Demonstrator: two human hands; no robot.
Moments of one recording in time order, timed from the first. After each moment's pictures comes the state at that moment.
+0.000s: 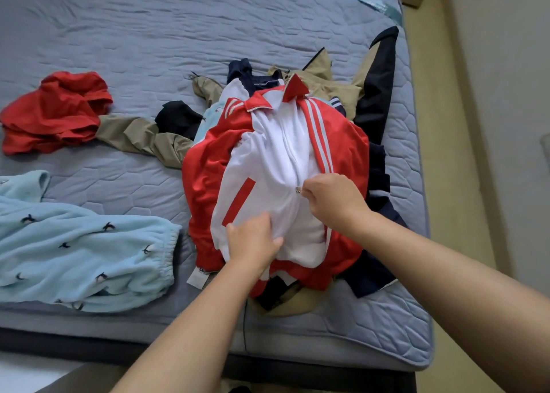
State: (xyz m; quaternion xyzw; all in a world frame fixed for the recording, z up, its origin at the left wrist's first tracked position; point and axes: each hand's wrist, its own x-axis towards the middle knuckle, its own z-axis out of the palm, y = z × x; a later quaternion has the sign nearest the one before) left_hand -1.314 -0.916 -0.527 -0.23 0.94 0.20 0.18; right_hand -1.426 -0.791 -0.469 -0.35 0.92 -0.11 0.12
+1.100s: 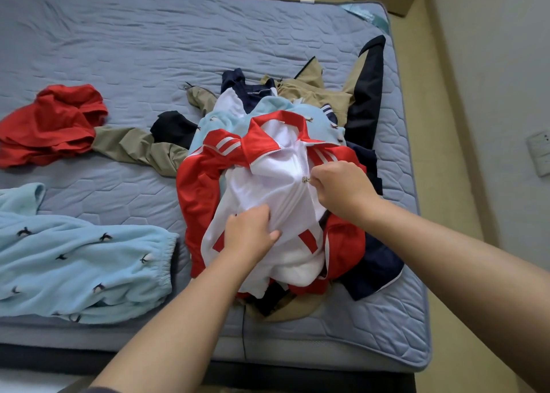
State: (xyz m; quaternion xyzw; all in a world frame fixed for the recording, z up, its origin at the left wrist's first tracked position) left_hand -1.334 -0.928 -0.518 -0.14 0.97 0.18 0.12; right_hand -1.450 -0.779 -0.446 -0.35 0.93 -0.08 0.08
